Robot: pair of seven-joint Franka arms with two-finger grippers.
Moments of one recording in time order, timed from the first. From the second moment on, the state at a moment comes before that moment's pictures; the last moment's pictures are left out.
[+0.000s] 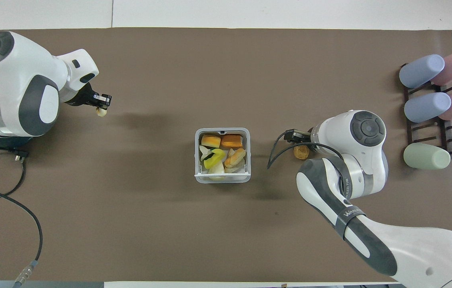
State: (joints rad) left arm -0.11 0.36 -0.09 -1.64 -0.09 1.98 0.10; right arm 0.21 0.24 0.06 -2.19 0.09 2.49 0.48
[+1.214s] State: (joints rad) left arm -0.56 0.26 -0.11 -1.78 -0.15 2.12 -0.45; right arm 0.22 0.12 0.05 -2.15 0.06 2.39 0.50
